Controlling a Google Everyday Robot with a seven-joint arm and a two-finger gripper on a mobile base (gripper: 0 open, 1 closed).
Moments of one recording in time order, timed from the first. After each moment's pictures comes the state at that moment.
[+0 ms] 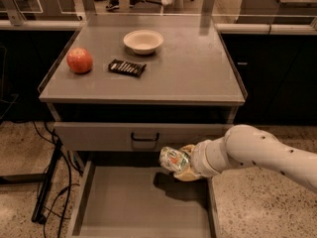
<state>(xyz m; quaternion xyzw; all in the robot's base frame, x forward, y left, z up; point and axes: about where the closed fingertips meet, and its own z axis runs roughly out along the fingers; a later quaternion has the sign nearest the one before) 0.494 -0.078 0.623 -0.60 0.73 0.12 0.30</state>
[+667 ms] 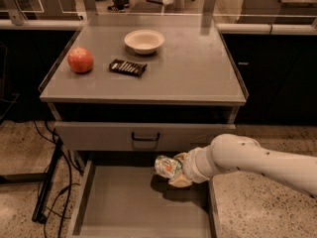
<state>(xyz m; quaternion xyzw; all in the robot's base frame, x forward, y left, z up) 0.495 -0.067 0.572 -0.61 0.74 0.12 0.27</state>
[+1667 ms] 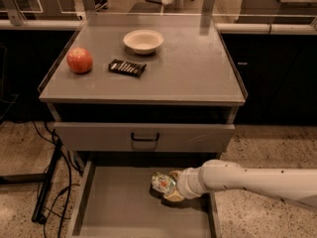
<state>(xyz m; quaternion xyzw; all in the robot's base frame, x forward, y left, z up) 0.499 -0.048 0.456 -0.60 0.73 0.14 0.28</state>
